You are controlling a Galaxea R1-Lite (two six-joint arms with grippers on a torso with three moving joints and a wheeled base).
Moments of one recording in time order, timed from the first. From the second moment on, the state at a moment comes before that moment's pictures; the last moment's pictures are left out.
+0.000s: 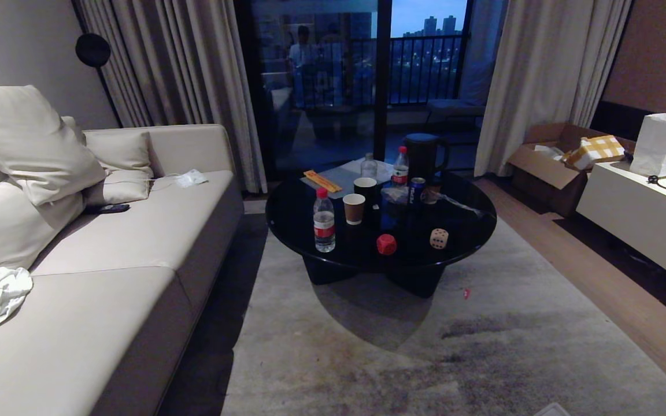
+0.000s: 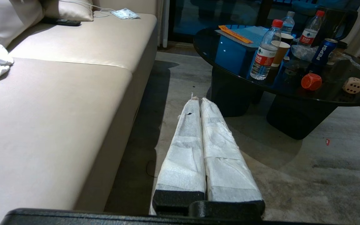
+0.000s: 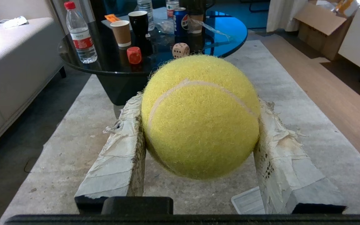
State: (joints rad) left arm 0.00 0.00 0.00 0.00 0.06 -0.10; right arm 0.01 0.00 0.00 -0.03 0.01 0.00
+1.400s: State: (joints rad) left arm 0.00 0.00 0.00 0.00 0.06 -0.10; right arm 0.01 0.00 0.00 -0.03 0.01 0.01
